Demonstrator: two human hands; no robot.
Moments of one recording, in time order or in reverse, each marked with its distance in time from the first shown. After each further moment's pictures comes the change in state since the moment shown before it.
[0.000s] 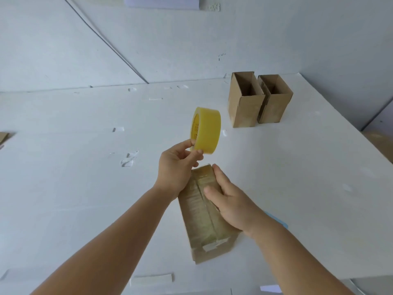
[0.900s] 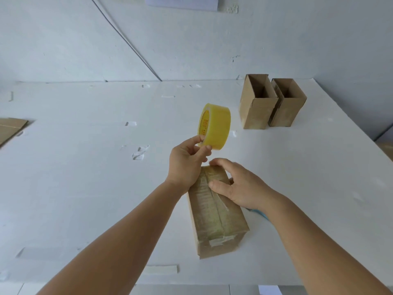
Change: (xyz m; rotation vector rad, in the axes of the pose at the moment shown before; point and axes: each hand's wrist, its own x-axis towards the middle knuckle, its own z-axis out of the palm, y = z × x) left_hand -0.002 -0.004 -0.003 0.009 0.049 0.049; right_hand 0.015 -0.021 -0.023 -0.414 -0.067 -0.088
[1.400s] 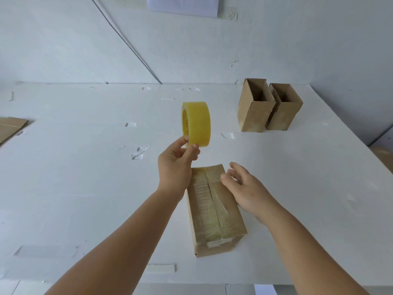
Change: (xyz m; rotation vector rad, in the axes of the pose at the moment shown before) left_hand -0.023 0.013 -0.008 -0.173 0.162 -0.001; right_hand -0.013 0.013 0.010 0.323 0.138 0.170
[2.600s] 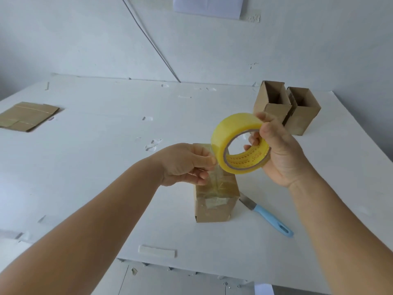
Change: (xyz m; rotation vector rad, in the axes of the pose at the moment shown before) left_hand -0.009 0.057 -0.022 0.304 -0.614 -0.503; right_hand 0.021 -0.044 -0.053 0.758 -0.178 -0.454
